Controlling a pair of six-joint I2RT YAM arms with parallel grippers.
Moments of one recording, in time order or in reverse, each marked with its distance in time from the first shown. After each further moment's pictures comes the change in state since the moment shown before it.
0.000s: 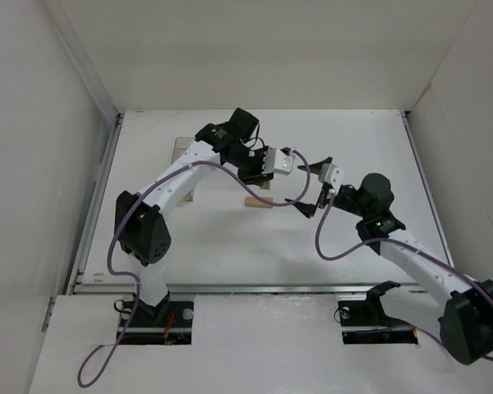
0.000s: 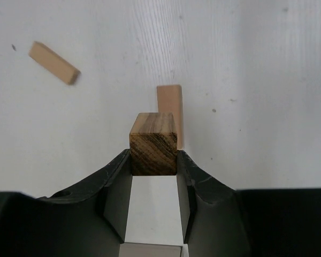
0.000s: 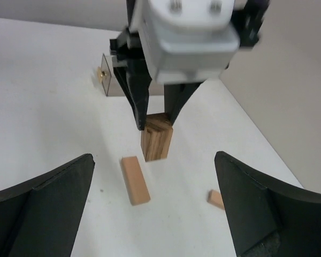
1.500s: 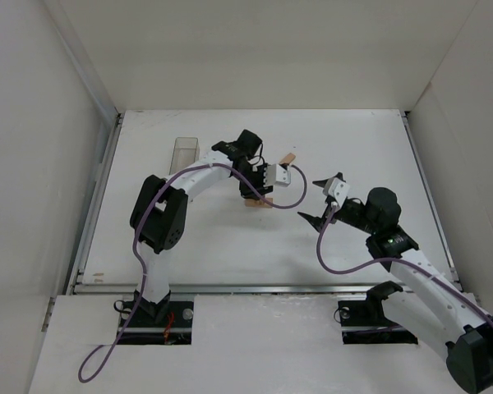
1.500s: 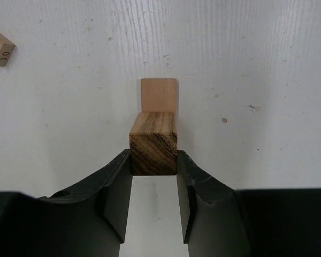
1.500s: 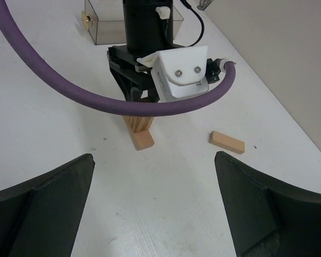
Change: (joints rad) left arm 0.023 0.169 -0.195 0.231 -0.063 -0.065; right arm -0.018 -0.240 -0.102 -0.313 0.142 -0.091
